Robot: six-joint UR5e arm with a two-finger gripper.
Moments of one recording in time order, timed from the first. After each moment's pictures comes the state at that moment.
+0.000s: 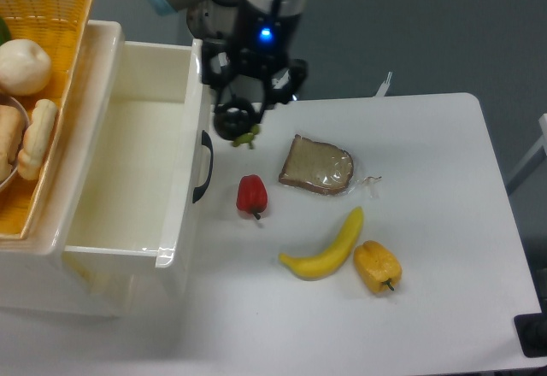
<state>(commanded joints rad) 2.41 -1.51 -1.58 -1.49 1.18 0.45</state>
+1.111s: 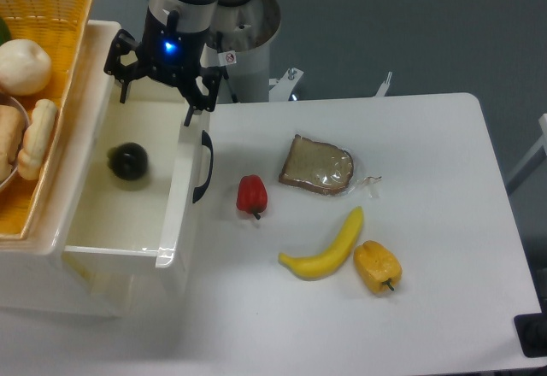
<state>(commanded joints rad) 2.33 -1.53 -1.61 -1.47 1.22 0.52</state>
